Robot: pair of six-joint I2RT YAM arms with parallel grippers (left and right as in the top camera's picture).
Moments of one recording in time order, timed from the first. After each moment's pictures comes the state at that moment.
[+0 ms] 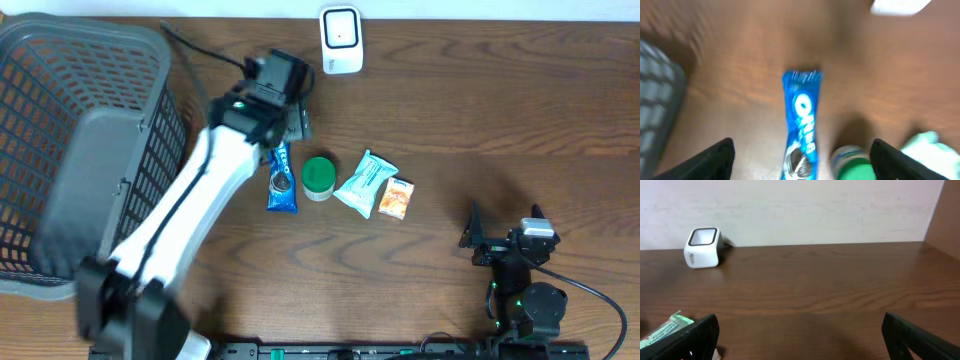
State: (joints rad) left arm -0.43 1.65 1.51 -0.86 -0.26 -0.47; right arm -0.06 0.01 0.01 -0.07 -0.01 0.03
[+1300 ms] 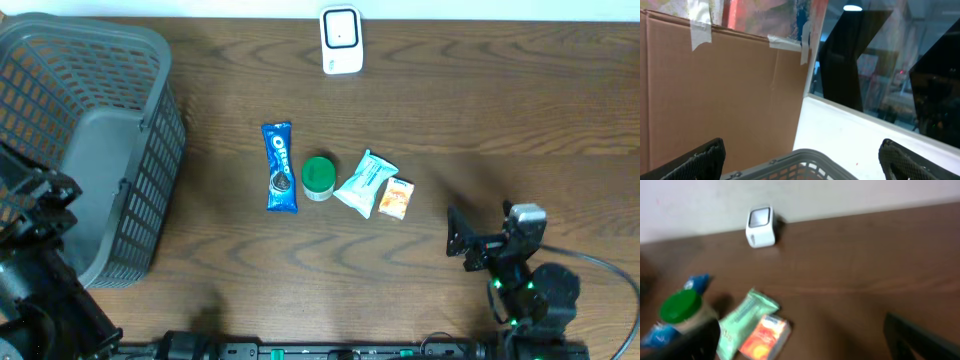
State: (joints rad) left arm -0.10 0.58 1.18 -0.29 -0.76 0.00; right arm -0.06 0.30 0.29 -0.29 -0.28 0.16
